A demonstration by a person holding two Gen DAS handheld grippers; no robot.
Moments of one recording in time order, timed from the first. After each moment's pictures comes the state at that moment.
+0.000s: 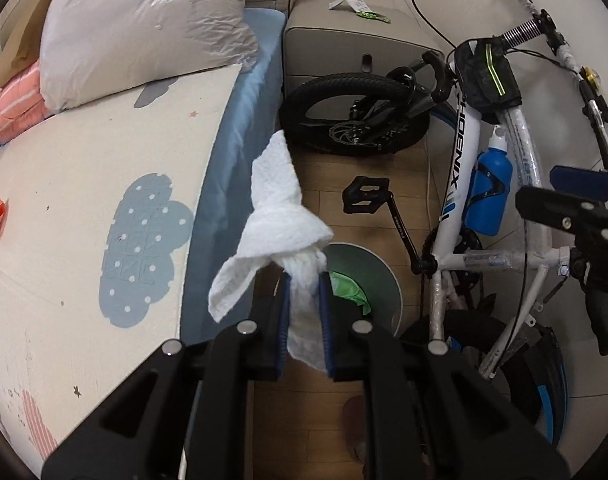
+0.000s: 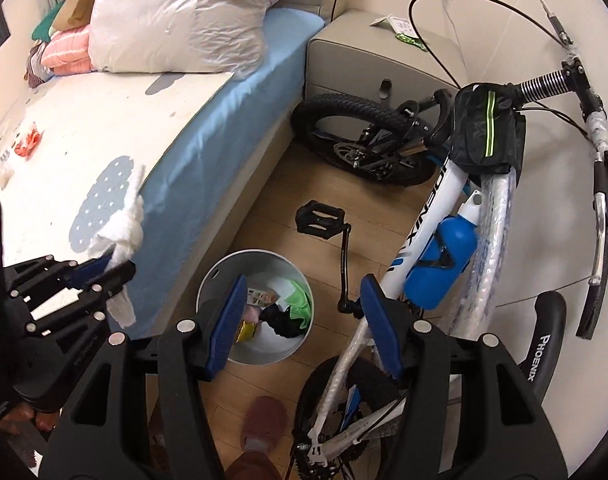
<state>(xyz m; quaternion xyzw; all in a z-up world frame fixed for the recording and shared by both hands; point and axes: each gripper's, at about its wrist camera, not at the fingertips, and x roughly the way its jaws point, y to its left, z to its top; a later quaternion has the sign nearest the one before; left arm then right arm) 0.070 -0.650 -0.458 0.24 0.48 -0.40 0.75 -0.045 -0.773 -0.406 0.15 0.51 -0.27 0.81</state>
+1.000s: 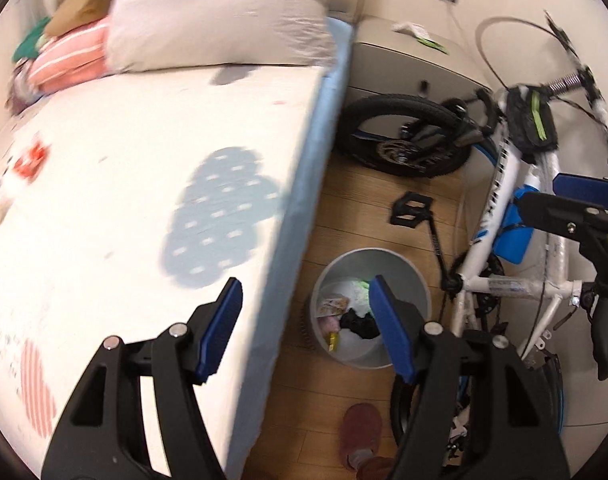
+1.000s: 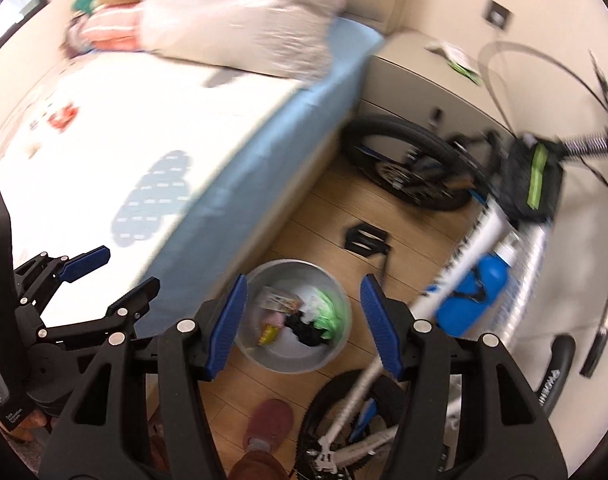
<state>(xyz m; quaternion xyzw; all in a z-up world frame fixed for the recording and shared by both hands) 0.100 -0.573 -0.441 0.17 0.49 -0.32 0.79 0.008 -0.713 -0.388 0.10 0.52 -0.19 0.83</state>
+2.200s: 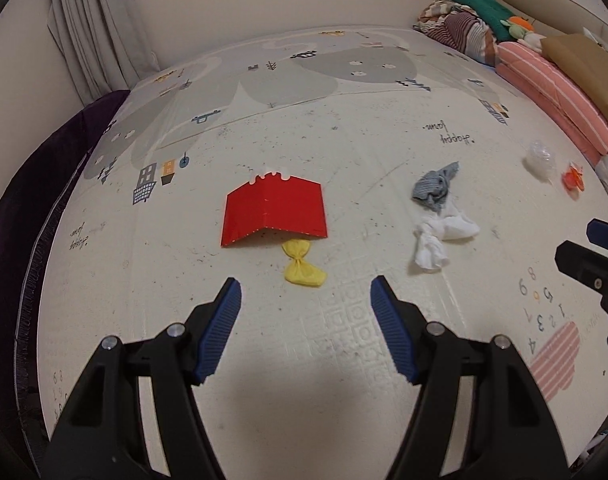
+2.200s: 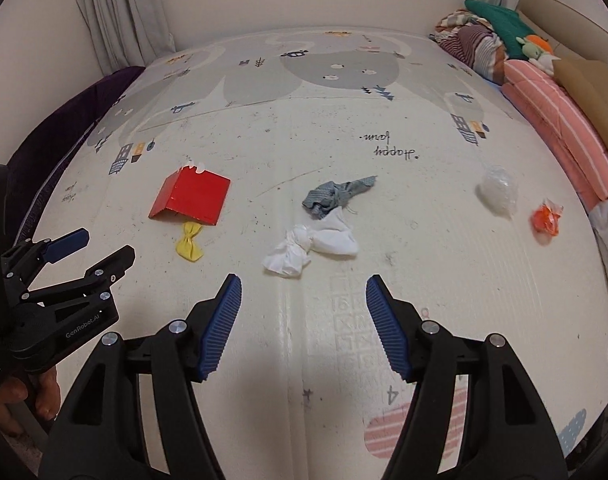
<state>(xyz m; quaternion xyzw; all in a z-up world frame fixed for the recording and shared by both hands) 0.185 0.108 -0.358 -0.04 0.47 0.19 0.86 0.247 -0.051 -0.349 -0.11 0.47 0.25 0.84</state>
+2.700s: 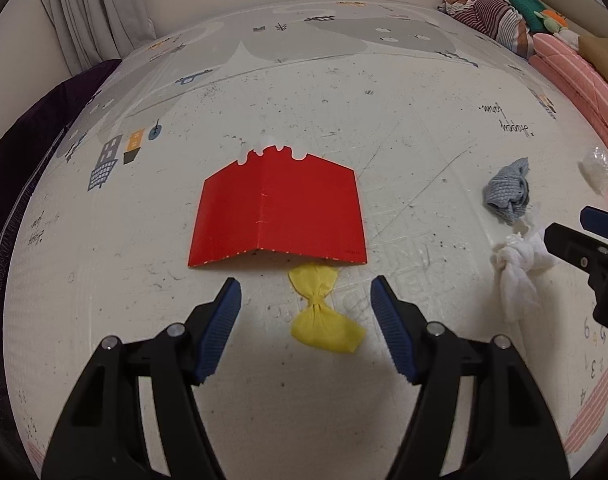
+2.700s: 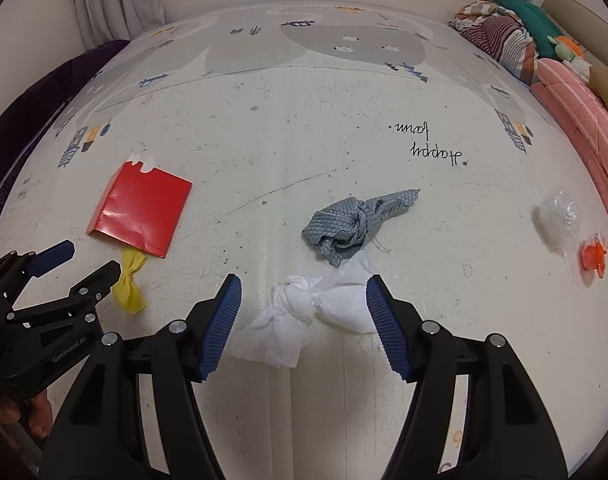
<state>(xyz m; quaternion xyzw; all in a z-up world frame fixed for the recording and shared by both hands) 0.256 0.165 -0.457 -0.06 0.50 0.19 0.84 0.336 0.010 -0.448 -0.14 0.48 0.24 0.83</state>
